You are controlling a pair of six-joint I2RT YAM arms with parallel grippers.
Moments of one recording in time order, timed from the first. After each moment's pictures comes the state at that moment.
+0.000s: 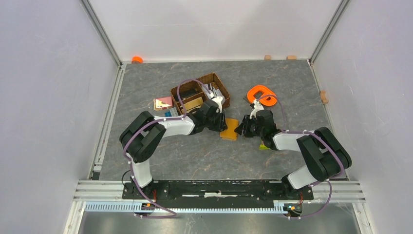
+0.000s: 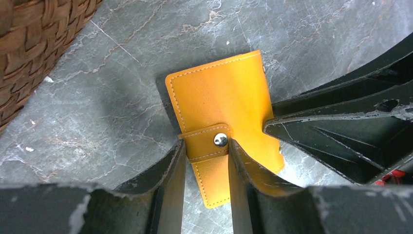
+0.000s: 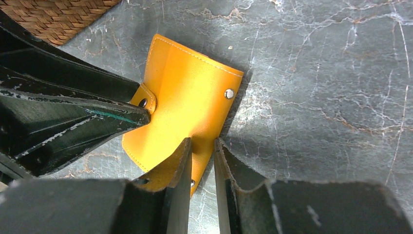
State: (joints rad) left arm -0.78 1.85 1.02 0.09 0.08 -0.48; right arm 0.42 1.51 0.45 0.43 -0.23 0.52
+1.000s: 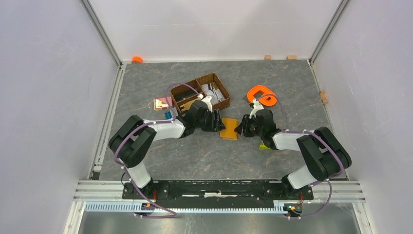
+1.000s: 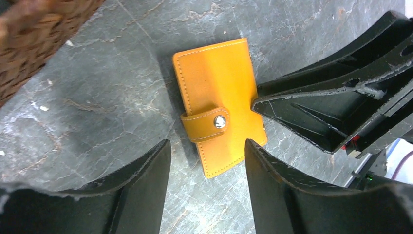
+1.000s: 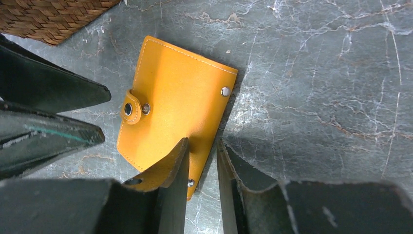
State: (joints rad) left arm -0.70 1.73 0.86 0.22 0.21 -0.61; right arm 0.42 1.52 0.46 0.42 -0.22 0.50
